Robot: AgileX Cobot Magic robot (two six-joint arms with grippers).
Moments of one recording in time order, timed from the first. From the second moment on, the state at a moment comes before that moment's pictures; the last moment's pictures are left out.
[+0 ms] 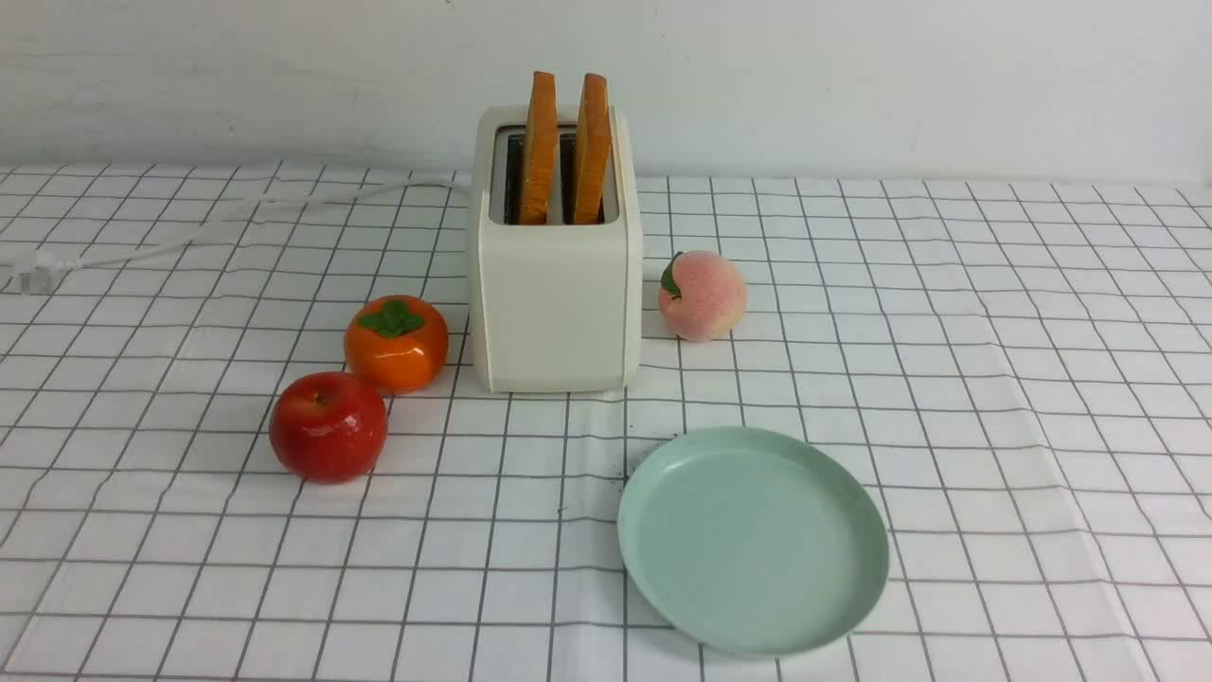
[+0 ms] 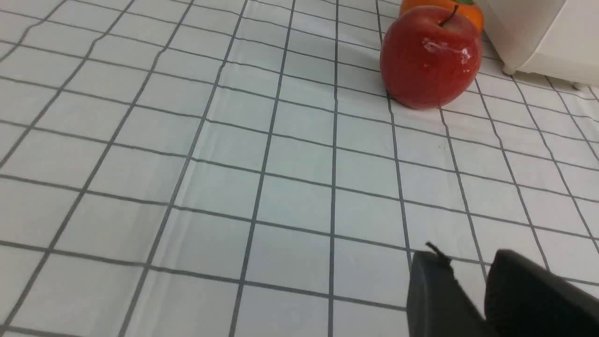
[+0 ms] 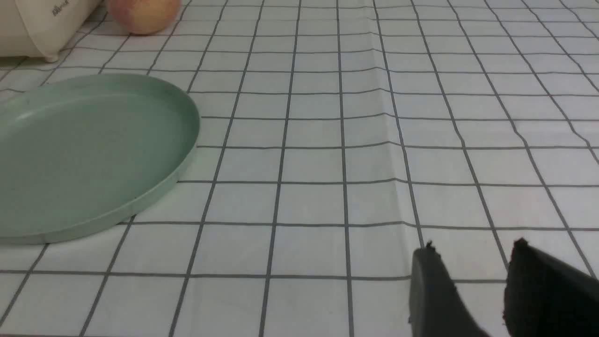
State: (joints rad) right arm 0.03 -0.01 0.02 0.00 0.39 0.09; left arm -0.02 -0.01 0.03 -0.05 0.39 -0.20
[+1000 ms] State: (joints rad) right arm 0.03 -0.01 0.02 0.00 0.39 0.09; left arm -0.02 -0.01 0.03 -0.05 0.39 -0.20
